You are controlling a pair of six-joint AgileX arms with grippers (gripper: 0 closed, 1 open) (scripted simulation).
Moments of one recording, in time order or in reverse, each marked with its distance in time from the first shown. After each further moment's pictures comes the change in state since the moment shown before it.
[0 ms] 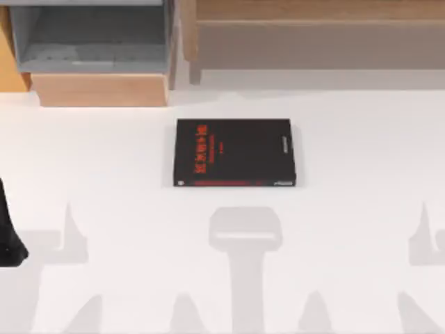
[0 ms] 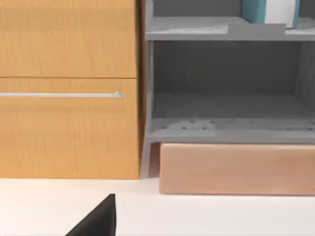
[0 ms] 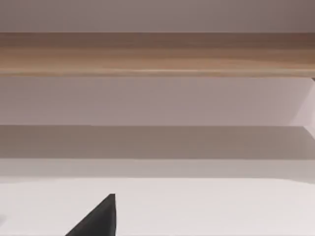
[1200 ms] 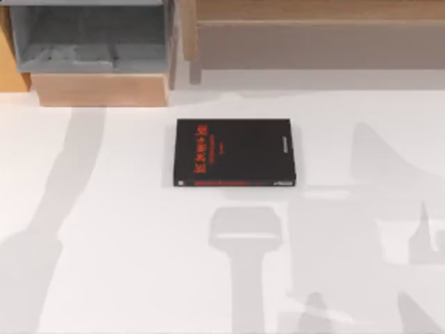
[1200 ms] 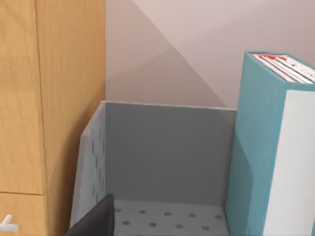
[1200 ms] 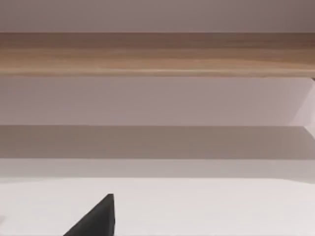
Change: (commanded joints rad) left arm -0.181 1.415 0.966 0.504 -0.180 -0.030; right arm 0.000 0.000 0.000 0.000 0.000 0.000
